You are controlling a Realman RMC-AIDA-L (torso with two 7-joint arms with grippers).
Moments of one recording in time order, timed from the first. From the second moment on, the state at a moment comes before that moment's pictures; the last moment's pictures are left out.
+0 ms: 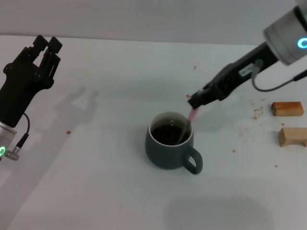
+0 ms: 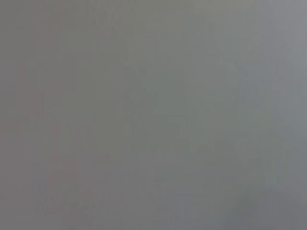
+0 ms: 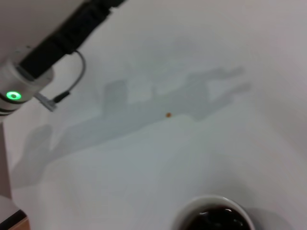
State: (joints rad) left arm -0.42 -2.05 -1.13 -0.10 2.85 1.52 -0.65; right arm 0.97 2.00 -0.99 -0.88 -2.35 -1.70 2.30
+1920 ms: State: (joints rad) left arm -0.31 -2.07 -1.30 -0.20 2.84 1.63 -0.53; right arm 0.19 2.07 -0.21 -0.36 -0.84 -1.54 0.64
